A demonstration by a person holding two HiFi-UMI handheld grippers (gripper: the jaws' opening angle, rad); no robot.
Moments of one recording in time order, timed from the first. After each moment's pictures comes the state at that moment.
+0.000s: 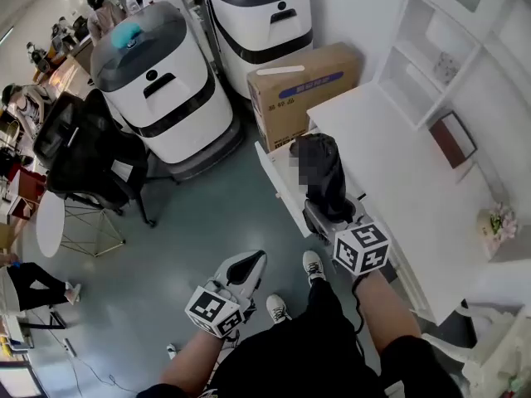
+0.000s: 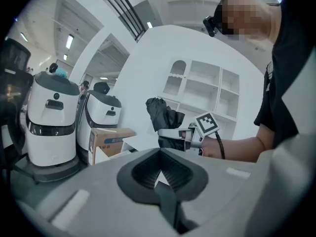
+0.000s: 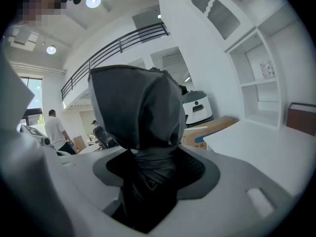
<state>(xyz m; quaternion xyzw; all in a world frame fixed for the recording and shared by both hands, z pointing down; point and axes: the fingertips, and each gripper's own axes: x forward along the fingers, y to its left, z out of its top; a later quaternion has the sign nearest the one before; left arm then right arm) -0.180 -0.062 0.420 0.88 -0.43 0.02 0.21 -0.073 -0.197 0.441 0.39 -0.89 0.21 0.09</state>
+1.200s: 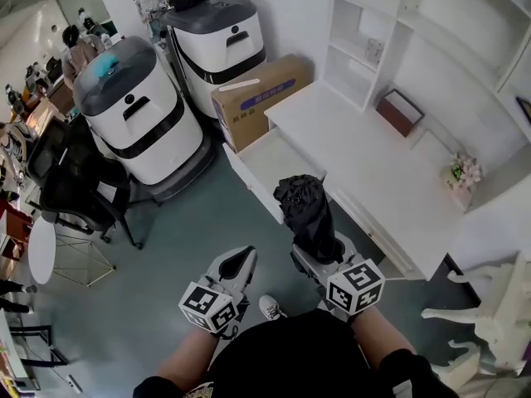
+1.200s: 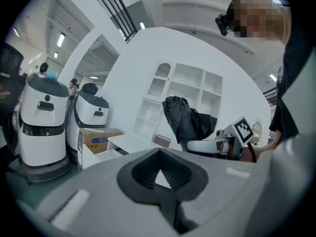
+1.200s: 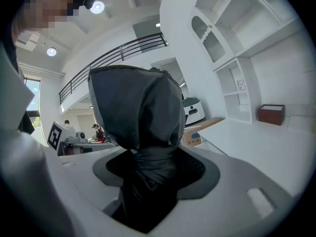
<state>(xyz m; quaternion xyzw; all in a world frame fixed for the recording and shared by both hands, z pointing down) -0.142 0.031 0.381 0.90 -0.38 0.02 0.19 -0.029 0.016 0.393 0.43 -0.88 0.21 0.06</state>
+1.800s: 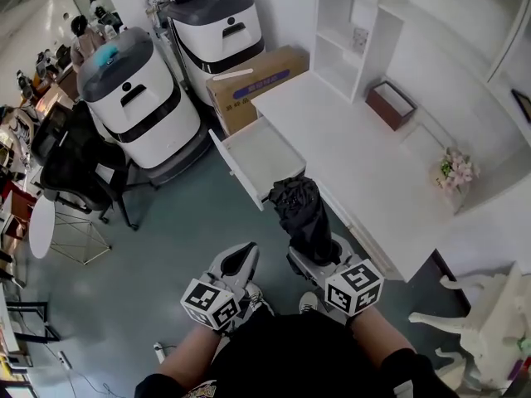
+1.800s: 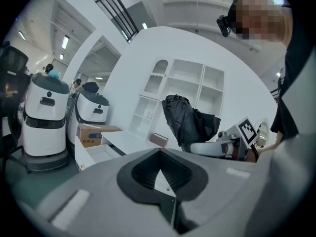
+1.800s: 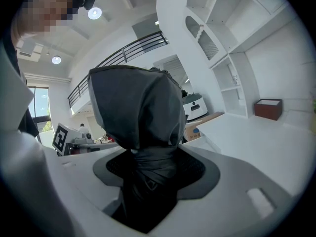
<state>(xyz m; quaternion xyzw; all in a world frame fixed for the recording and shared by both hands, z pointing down) -0.032 0.074 0.390 0.89 -0.41 0.01 0.20 0.066 0.063 0.399 0.38 -0.89 0.23 0.06</state>
